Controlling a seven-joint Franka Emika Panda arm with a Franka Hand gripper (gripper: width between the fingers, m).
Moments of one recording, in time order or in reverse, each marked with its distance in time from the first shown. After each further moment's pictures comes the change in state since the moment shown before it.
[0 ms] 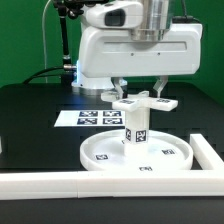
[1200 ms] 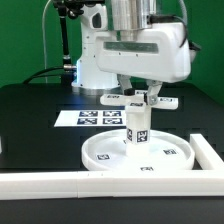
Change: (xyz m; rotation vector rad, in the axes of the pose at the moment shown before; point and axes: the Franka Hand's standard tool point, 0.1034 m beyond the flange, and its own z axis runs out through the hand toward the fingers) arm 0.001 -0.003 0.001 0.134 0.030 1.147
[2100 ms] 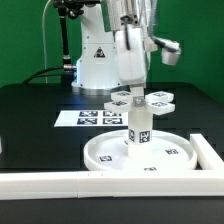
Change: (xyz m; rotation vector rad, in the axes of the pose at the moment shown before) arm 0.001 -0.004 0.000 0.070 -0.042 0.727
